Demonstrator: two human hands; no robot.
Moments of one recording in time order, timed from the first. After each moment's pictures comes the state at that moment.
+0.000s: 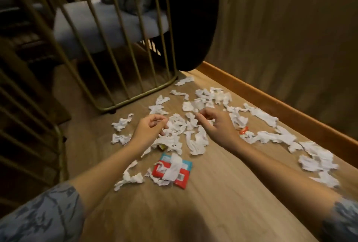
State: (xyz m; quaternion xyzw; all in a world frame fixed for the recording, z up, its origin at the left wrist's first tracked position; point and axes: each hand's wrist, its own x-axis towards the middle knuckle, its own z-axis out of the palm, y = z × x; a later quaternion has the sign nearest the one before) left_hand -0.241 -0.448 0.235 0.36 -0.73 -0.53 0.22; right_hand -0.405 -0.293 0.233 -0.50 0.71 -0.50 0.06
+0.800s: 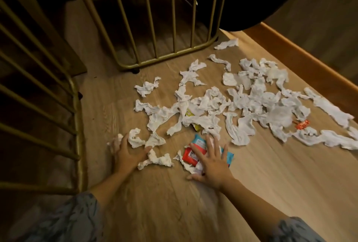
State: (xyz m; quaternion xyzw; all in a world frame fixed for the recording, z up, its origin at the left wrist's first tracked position) left_hand -0.076 -0.571 -0.001 0.61 -0.70 -0.32 0.16; right_hand -0.309 -0.382 0.004 -0.58 0.79 -0.02 0.19
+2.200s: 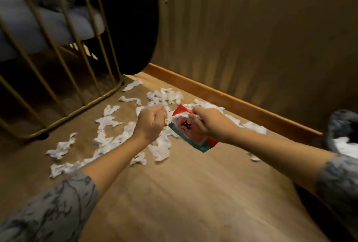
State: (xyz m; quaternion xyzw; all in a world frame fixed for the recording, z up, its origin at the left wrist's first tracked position) left_hand -0.345 -0.433 0.231 0.09 -0.88 -0.41 0.24; right_hand -0.429 -0.236 0.269 -0.42 0.89 -0.18 0.05
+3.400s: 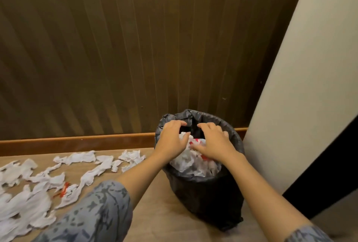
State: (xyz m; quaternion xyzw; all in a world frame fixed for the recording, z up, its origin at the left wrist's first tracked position) left_hand -0.536 0.031 0.237 -0.25 -0.90 -0.36 0.06; right_hand -0.477 0.187 0.259 0.06 0.99 -0.14 -0.01
